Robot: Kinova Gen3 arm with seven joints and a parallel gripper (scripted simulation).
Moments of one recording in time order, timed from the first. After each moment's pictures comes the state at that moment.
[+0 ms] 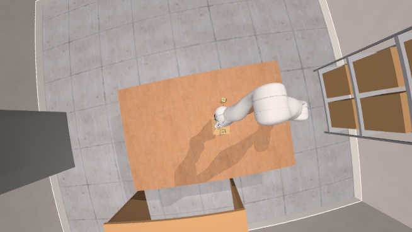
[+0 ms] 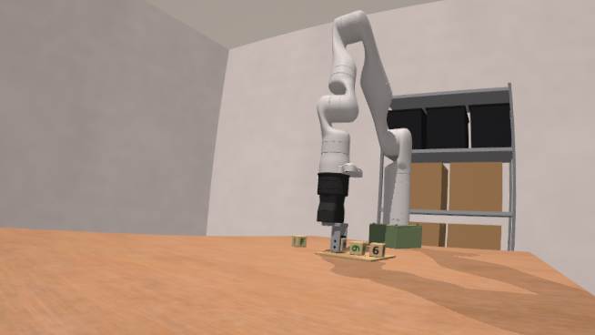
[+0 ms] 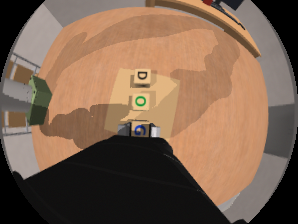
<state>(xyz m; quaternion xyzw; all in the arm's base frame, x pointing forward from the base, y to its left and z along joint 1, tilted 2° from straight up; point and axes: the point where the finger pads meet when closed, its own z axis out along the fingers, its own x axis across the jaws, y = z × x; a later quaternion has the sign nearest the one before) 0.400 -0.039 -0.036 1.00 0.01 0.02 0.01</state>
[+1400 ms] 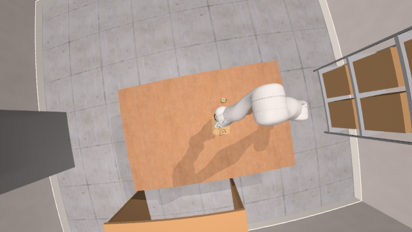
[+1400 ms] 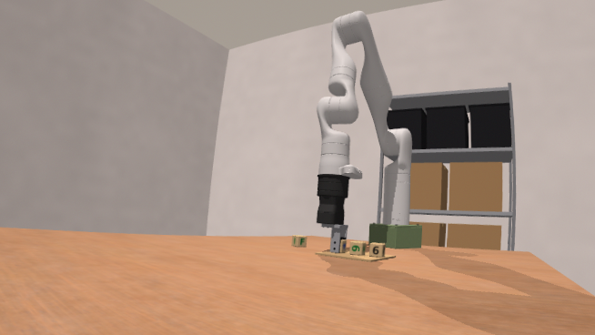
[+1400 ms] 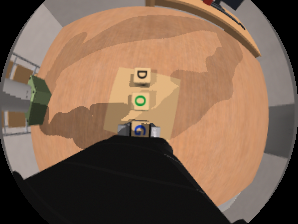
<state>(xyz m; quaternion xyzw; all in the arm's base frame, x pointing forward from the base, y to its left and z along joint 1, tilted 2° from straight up) 0.401 -0.040 -0.040 1.00 0.01 0.02 0.01</state>
